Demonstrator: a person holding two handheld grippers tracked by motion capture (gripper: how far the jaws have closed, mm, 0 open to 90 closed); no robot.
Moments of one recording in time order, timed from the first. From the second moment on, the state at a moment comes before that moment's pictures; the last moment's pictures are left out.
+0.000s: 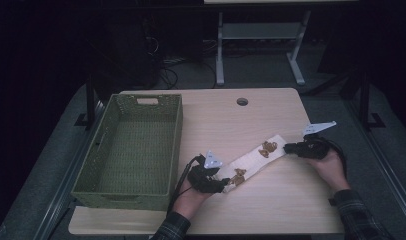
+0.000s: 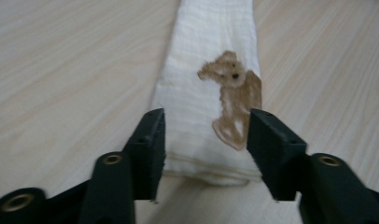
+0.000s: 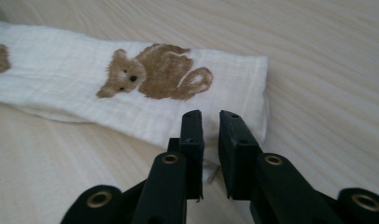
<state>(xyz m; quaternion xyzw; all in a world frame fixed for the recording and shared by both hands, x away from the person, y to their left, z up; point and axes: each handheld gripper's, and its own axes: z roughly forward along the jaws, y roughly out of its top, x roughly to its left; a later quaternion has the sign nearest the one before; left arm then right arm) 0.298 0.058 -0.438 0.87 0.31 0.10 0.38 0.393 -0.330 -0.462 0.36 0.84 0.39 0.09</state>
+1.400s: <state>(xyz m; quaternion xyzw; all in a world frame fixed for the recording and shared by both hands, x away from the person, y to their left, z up) 0.312 0.026 -0.460 0.91 0.23 0.02 0.35 0.378 -0.331 -0.460 0.36 0.84 0.39 0.12</state>
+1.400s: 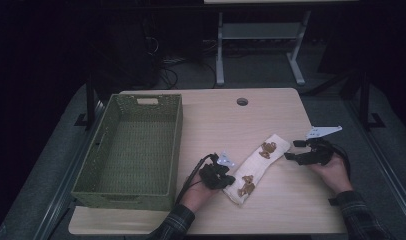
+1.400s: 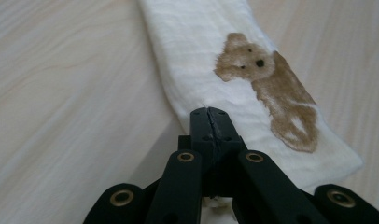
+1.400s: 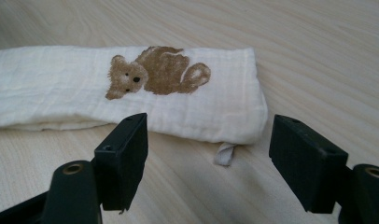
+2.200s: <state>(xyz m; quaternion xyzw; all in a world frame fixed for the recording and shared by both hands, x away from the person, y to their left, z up) 0.268 -0.044 -0.464 0.92 0.12 -0.04 0.37 0.378 -0.324 -0.461 0.35 0.84 0.40 0.11</state>
